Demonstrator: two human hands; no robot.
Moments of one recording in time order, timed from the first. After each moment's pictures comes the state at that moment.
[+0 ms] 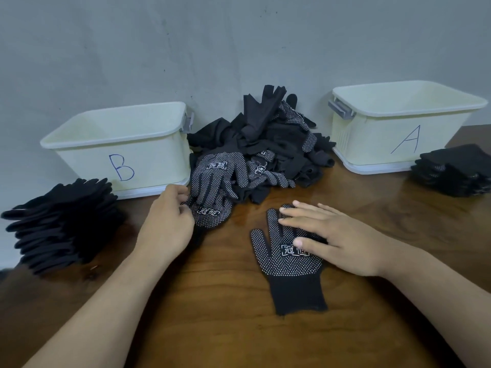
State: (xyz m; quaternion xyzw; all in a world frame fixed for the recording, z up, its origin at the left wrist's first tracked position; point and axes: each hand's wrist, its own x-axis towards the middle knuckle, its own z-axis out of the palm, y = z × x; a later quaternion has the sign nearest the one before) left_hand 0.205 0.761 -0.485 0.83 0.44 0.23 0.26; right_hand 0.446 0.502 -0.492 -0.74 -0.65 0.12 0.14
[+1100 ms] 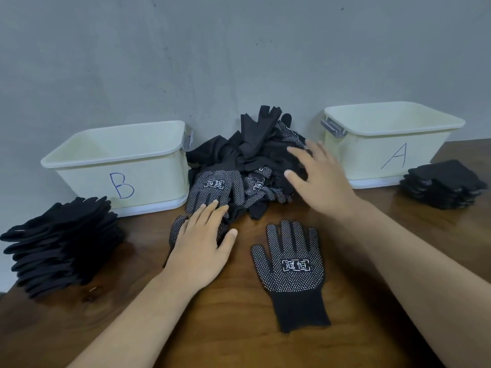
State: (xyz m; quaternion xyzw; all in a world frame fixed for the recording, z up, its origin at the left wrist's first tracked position) left_hand 0.231 0.735 -0.508 0.94 0.28 0.16 0.14; right_hand 0.503 0.597 -0.458 -0.85 -0.45 -0.13 0.25
